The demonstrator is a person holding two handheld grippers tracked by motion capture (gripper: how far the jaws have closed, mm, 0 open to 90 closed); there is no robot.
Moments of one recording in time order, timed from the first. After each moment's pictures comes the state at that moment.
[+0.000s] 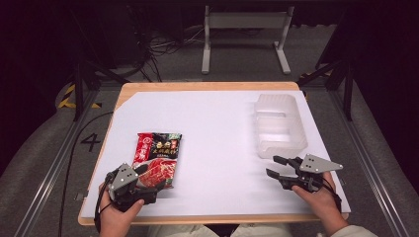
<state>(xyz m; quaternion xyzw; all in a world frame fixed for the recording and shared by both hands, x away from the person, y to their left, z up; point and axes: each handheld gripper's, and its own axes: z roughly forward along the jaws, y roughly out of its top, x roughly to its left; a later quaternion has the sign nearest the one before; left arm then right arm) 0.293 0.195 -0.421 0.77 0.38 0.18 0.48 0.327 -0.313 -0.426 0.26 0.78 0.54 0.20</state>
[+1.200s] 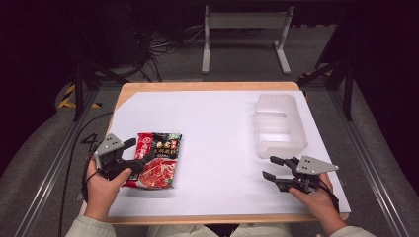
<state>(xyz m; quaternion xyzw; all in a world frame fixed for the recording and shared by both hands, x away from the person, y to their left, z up) 0.354 0.230 -0.377 0.74 0.41 0.18 0.50 0.327 -0.305 -0.431 0.25 0.78 0.55 0.19</state>
